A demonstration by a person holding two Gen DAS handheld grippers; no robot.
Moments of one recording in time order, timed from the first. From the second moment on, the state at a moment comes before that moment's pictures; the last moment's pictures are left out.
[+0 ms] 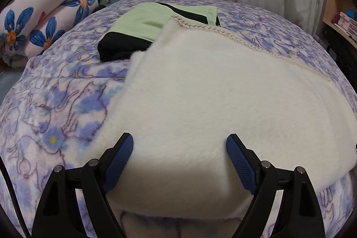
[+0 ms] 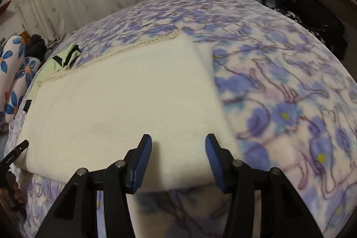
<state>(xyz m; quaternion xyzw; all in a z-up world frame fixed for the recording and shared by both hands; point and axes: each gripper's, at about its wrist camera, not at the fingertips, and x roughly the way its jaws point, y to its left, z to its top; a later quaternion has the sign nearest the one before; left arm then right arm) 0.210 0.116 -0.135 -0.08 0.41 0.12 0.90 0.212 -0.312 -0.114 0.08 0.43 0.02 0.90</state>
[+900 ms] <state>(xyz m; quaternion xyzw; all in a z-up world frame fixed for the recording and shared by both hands) 0.106 0.089 -0.092 -0.14 0.46 0.05 0.88 0.123 -0.255 -0.077 0.13 0.46 0.04 0.88</state>
